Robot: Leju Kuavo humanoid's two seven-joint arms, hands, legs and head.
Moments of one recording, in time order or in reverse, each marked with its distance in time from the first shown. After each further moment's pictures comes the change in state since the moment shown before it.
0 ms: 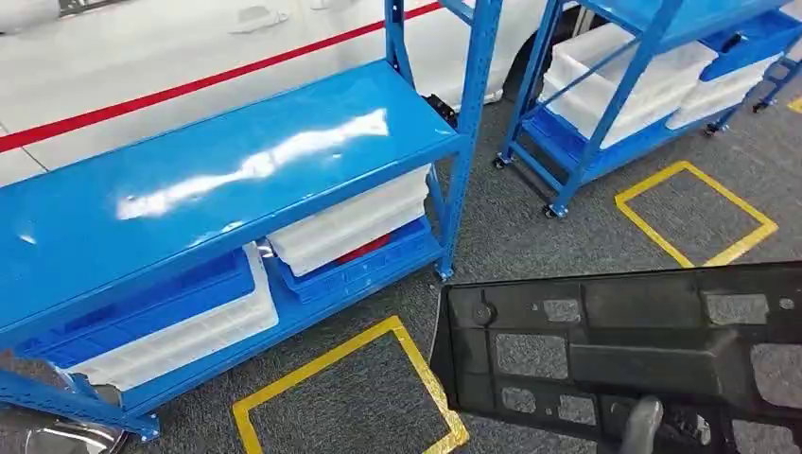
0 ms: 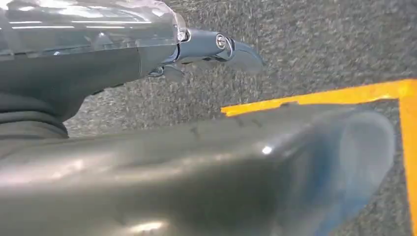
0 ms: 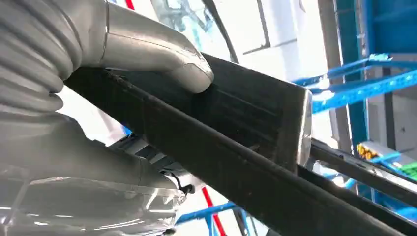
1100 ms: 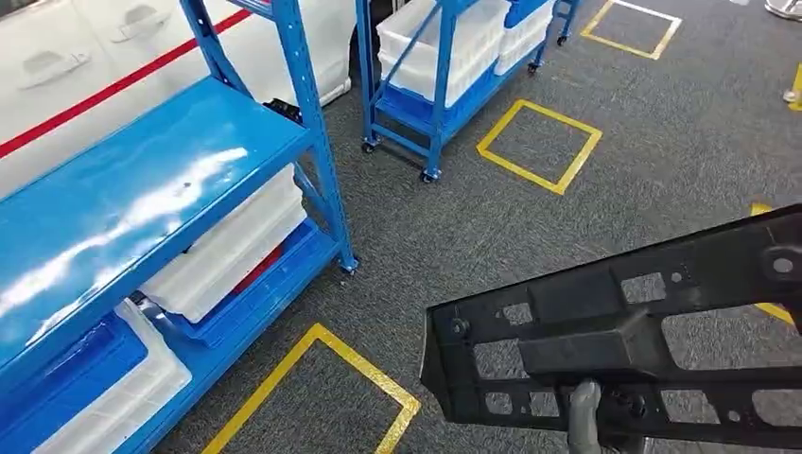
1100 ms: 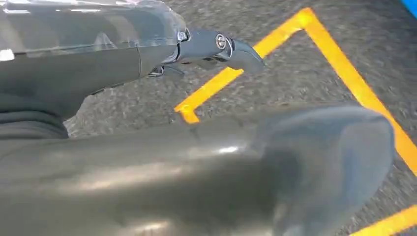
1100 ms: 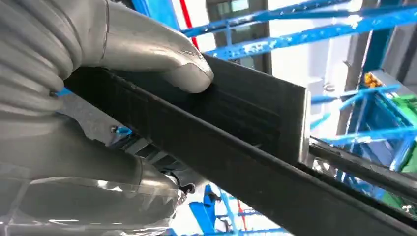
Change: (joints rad) left arm -0.016 0.006 -0.066 0.005 0.010 -0.001 -0.097; right arm -0.045 0.004 0.017 0.093 0.184 -0.032 0.002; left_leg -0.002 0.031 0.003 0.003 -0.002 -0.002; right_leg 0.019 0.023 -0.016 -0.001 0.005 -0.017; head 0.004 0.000
